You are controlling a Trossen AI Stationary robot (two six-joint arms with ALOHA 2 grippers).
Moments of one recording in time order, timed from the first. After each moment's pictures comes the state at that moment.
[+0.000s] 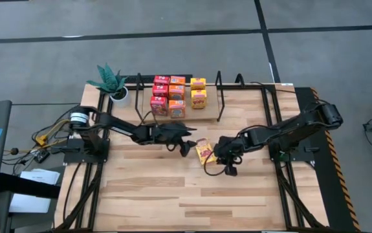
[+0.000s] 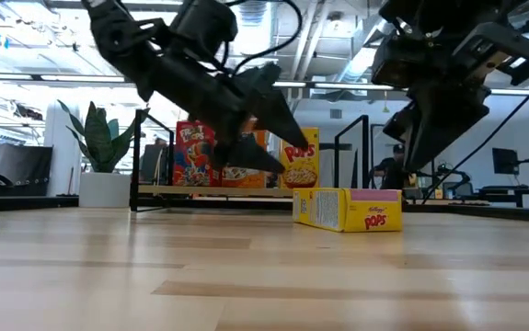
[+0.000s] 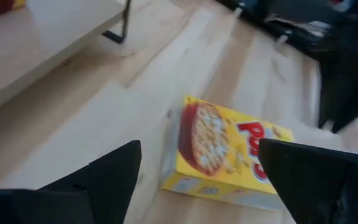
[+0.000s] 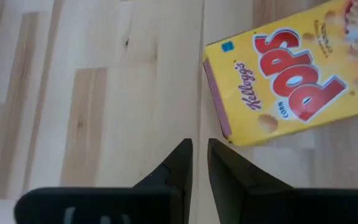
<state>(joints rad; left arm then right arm) 0.03 1.79 0.84 0.53 -0.18 -0.47 0.17 1.40 0.72 -0.27 -0.13 0.23</state>
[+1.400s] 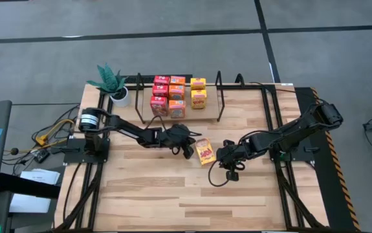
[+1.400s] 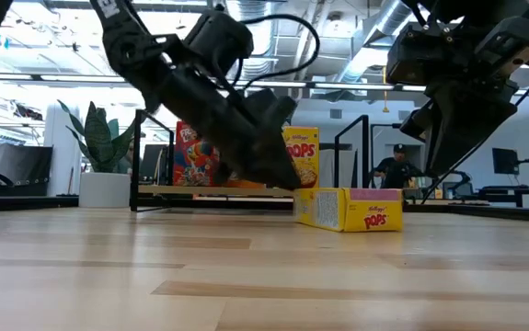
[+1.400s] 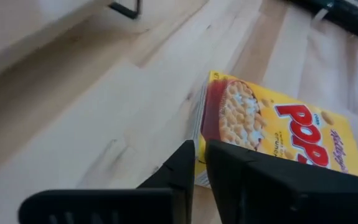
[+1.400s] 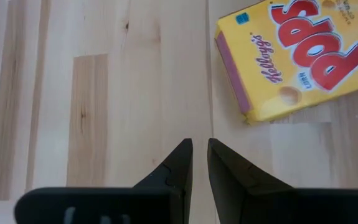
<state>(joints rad) 0.01 1.90 0.90 0.50 -0.27 -0.46 0.28 1.40 0.72 -0.31 -0.02 0.36</state>
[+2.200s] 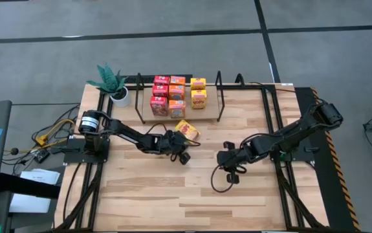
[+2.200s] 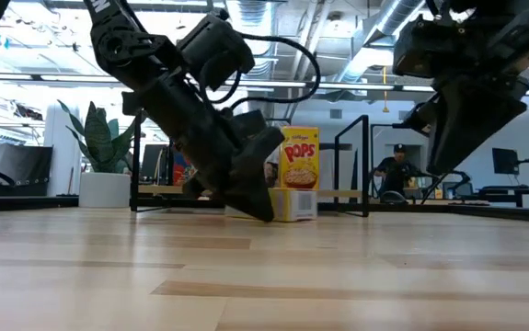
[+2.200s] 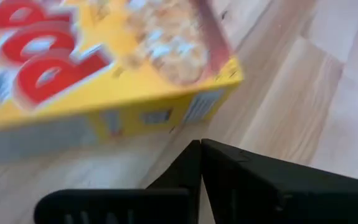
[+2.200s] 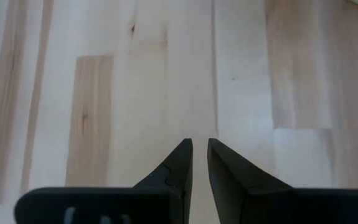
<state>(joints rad) -0.07 1.92 0.89 0.32 -0.37 -0.58 0.33 1.40 0.72 -0.30 0.05 0.37</state>
